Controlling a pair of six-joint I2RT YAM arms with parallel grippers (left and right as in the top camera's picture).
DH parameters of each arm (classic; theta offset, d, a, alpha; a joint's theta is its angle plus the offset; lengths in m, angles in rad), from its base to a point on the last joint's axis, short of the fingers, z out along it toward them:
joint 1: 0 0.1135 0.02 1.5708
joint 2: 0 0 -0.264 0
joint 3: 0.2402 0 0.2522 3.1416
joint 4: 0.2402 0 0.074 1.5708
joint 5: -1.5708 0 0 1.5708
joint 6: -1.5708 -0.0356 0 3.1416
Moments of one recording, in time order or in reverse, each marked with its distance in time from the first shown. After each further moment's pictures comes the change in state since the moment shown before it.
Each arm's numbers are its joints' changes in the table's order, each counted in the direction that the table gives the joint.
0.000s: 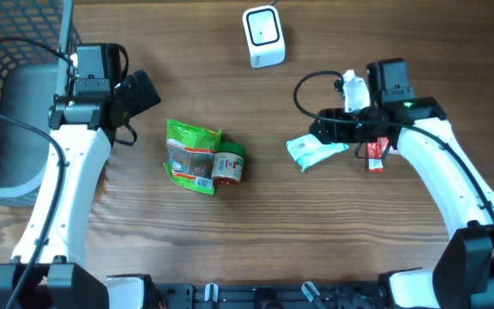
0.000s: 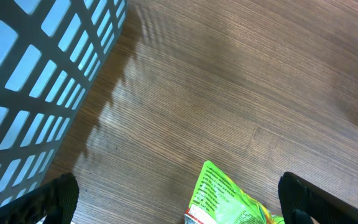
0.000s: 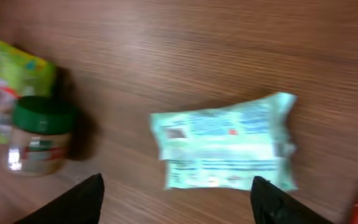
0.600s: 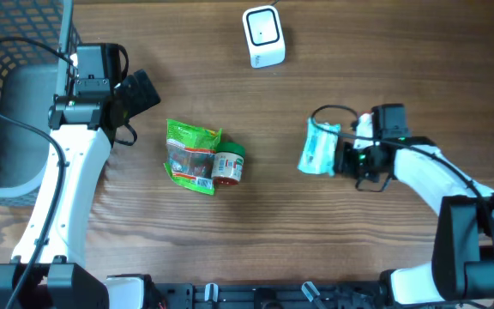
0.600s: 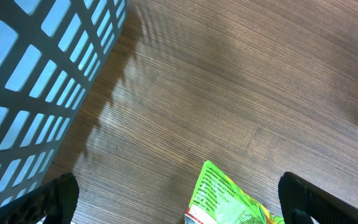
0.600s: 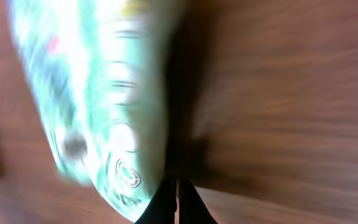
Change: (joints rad) left arm 0.000 0.000 0.000 0.000 0.000 0.000; right arm -0.058 -0.061 -0.365 -0.278 0.027 -0.246
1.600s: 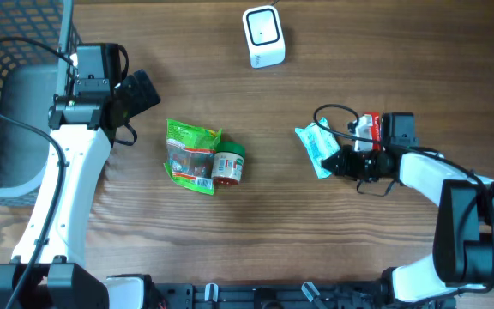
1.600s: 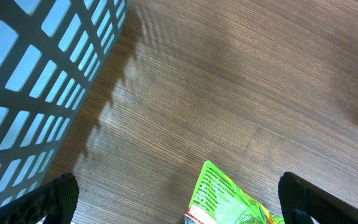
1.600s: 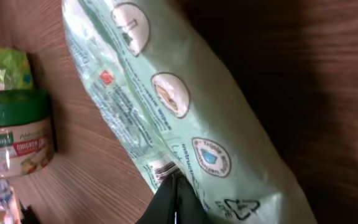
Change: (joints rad) left arm 0.000 0.000 0.000 0.000 0.000 0.000; right arm -0.111 -0.066 -0.082 -0.200 0.300 0.087
